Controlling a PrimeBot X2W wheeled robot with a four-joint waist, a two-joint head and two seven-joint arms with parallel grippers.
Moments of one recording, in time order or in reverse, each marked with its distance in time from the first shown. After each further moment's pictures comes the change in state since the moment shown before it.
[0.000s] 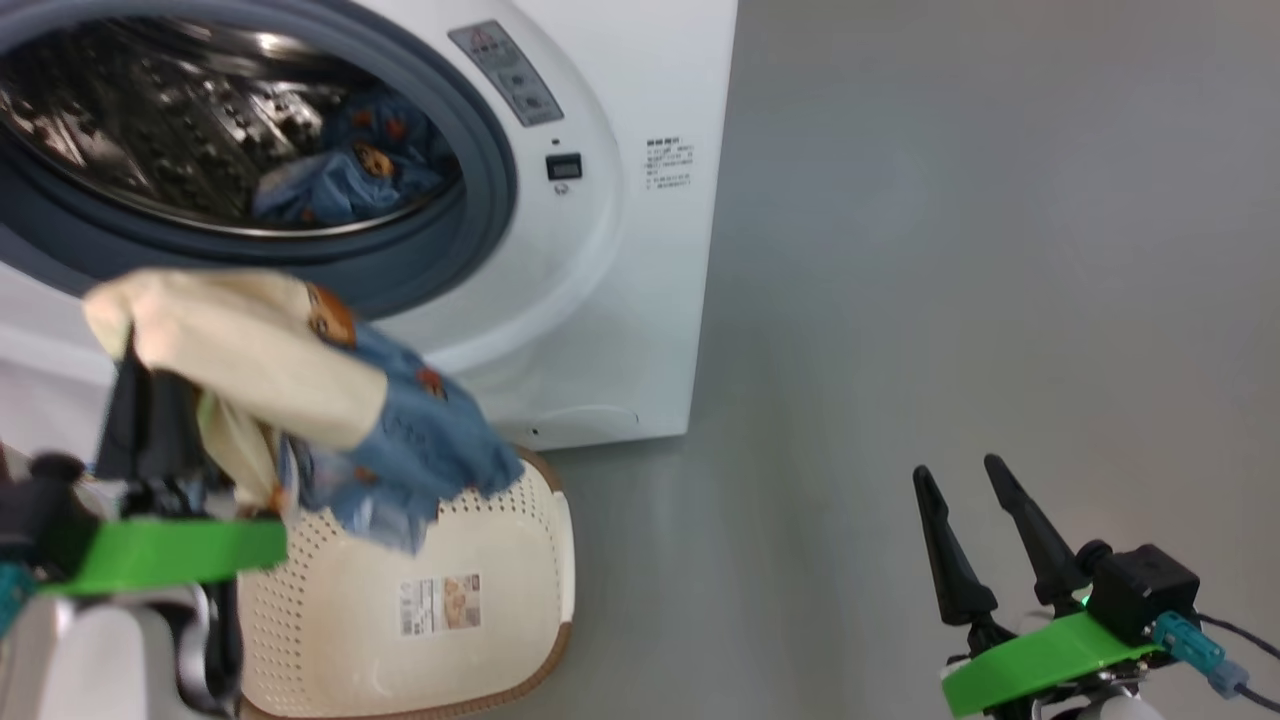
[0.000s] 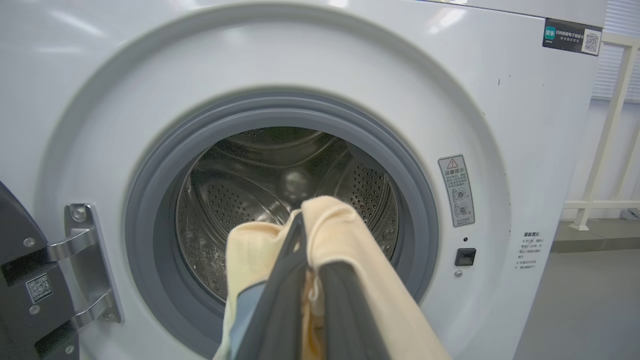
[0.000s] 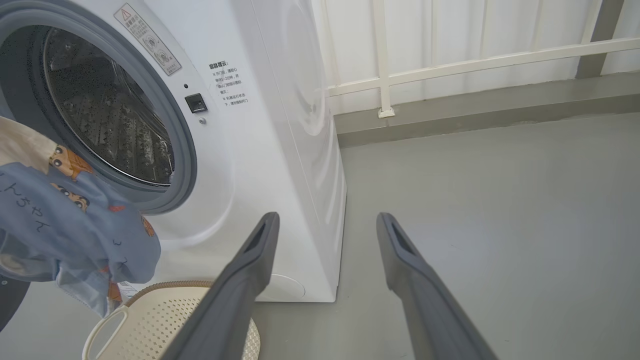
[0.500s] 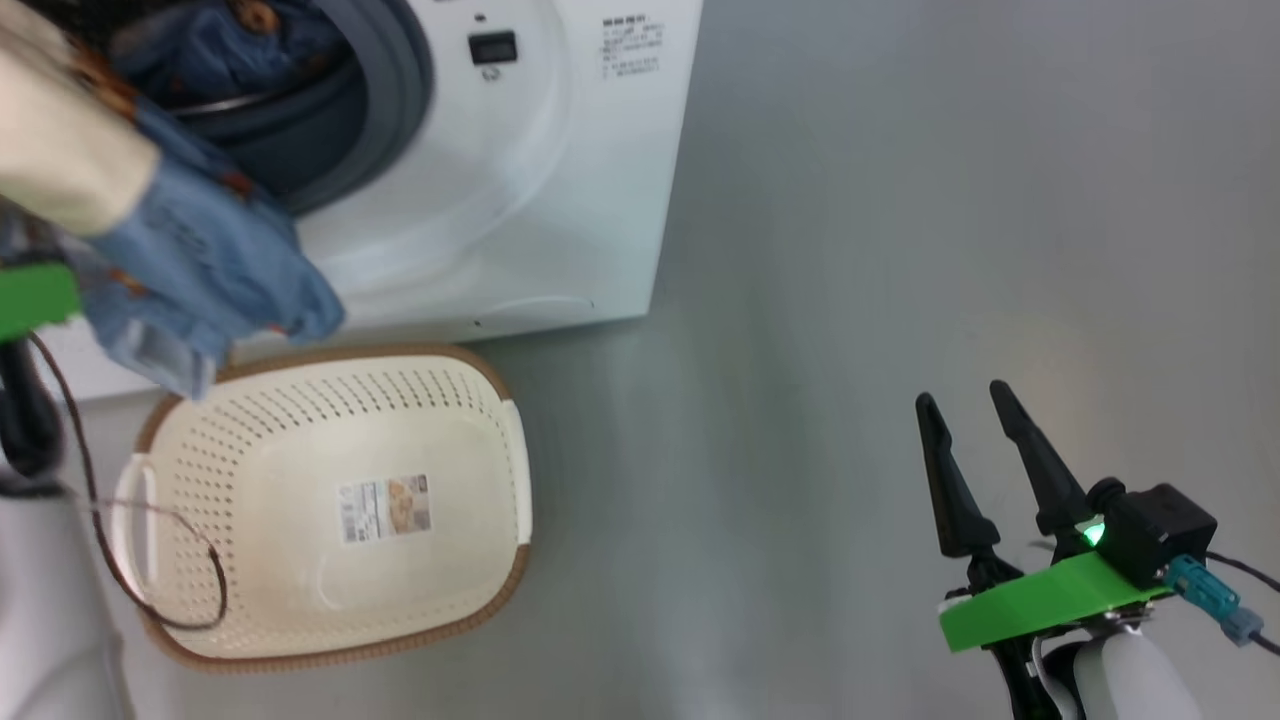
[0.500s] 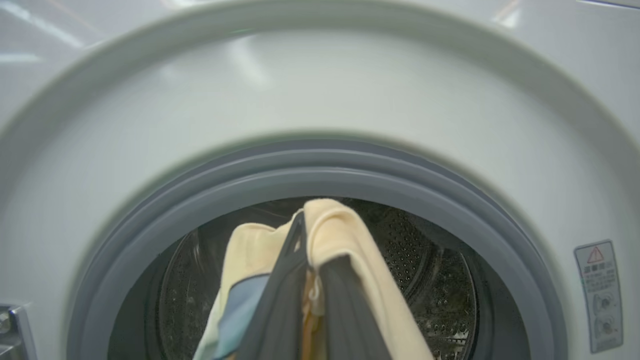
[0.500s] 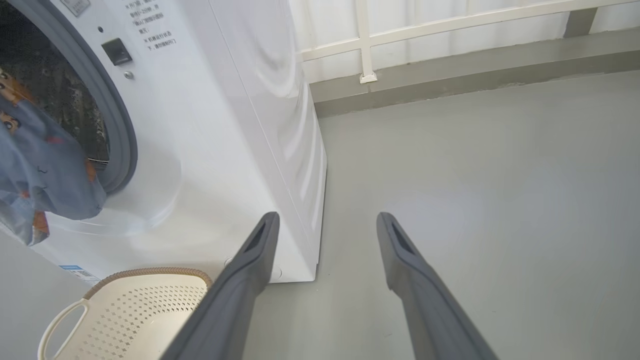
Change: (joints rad) left arm -0.412 0.061 0.139 0.069 0.025 -0.015 -0.007; right arm -0.102 -0.001 0.000 -0.012 0.008 0.000 -0.013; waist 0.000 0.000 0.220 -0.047
